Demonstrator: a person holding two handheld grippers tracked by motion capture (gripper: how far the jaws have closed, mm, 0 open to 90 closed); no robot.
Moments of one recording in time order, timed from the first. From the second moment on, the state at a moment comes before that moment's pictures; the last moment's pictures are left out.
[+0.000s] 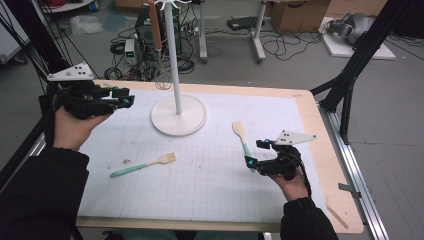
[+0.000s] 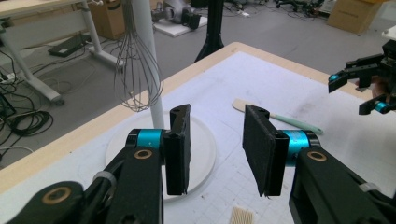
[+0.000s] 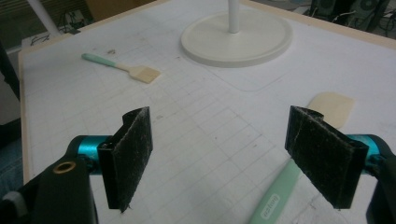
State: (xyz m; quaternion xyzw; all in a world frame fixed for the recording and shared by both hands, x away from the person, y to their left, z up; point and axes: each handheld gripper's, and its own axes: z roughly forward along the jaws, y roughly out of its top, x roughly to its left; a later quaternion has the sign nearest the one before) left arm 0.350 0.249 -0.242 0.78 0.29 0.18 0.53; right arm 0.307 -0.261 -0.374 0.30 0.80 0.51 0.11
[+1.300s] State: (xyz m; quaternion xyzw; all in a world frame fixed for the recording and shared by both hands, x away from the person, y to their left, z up) left arm 0.309 0.247 -0.303 0.76 0.28 0.18 0.55; right arm 0.348 -0.268 -0.378 0.36 0.81 0.45 0.11
